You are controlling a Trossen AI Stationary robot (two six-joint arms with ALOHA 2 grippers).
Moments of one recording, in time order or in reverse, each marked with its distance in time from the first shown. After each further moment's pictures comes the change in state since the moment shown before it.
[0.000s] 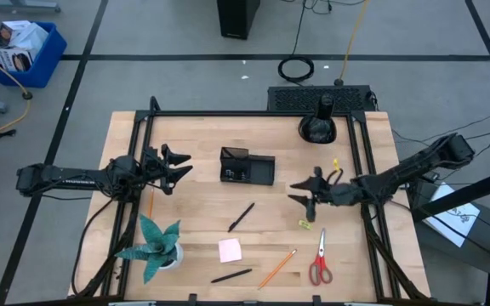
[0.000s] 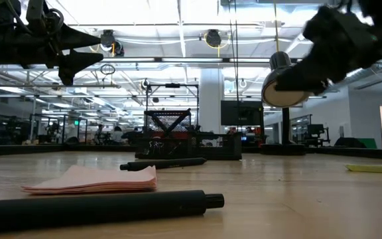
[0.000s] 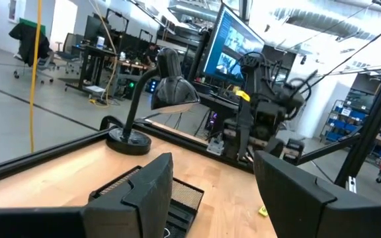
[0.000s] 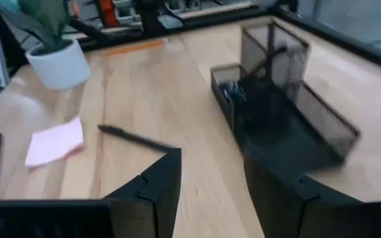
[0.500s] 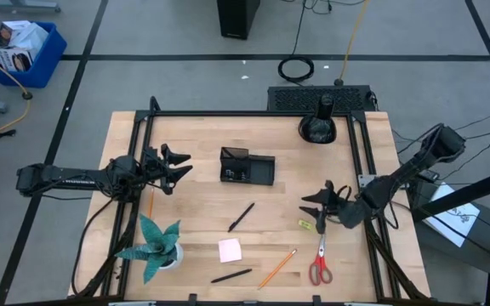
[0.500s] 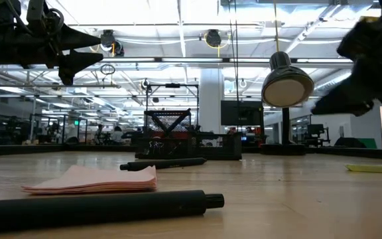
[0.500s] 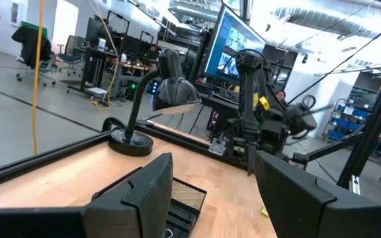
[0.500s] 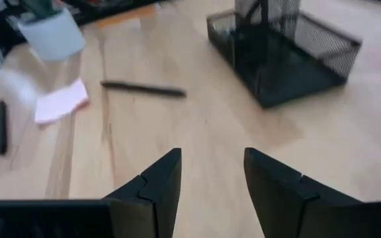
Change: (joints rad) left arm 0.000 0.000 0.000 0.000 -0.005 0.012; right arm 0.305 0.032 -0.076 -0.117 0.247 0.351
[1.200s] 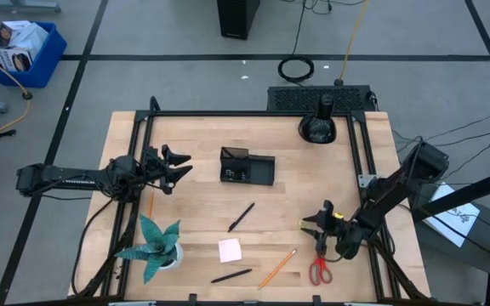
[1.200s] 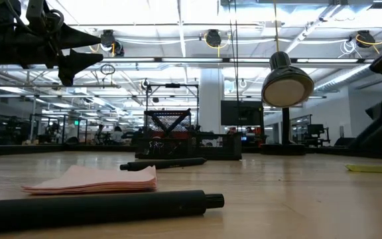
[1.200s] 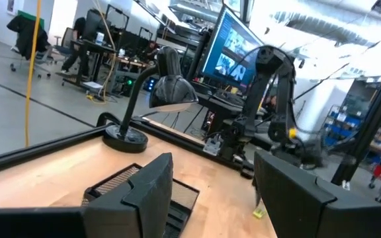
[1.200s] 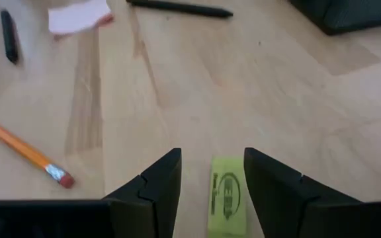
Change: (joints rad) left arm 0.000 0.000 0.000 0.001 0.007 -0.055; right arm 0.231 0.436 0.129 -0.008 0.077 0.232
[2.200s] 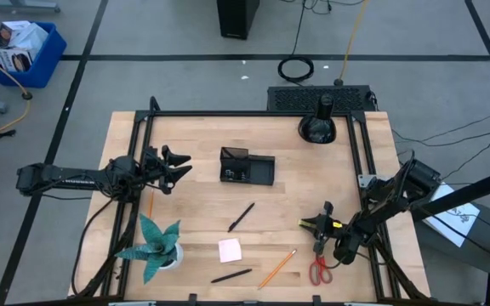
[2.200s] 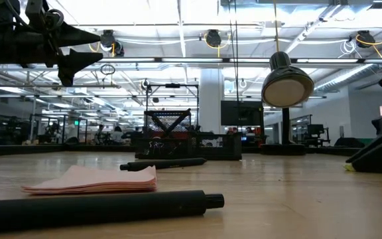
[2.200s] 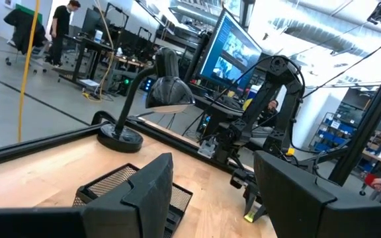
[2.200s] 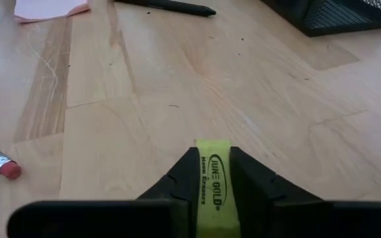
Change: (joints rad) left arm -0.011 0.000 0.000 0.010 -0.009 -0.035; right arm 0.040 0.228 0.001 0.103 0.108 0.054
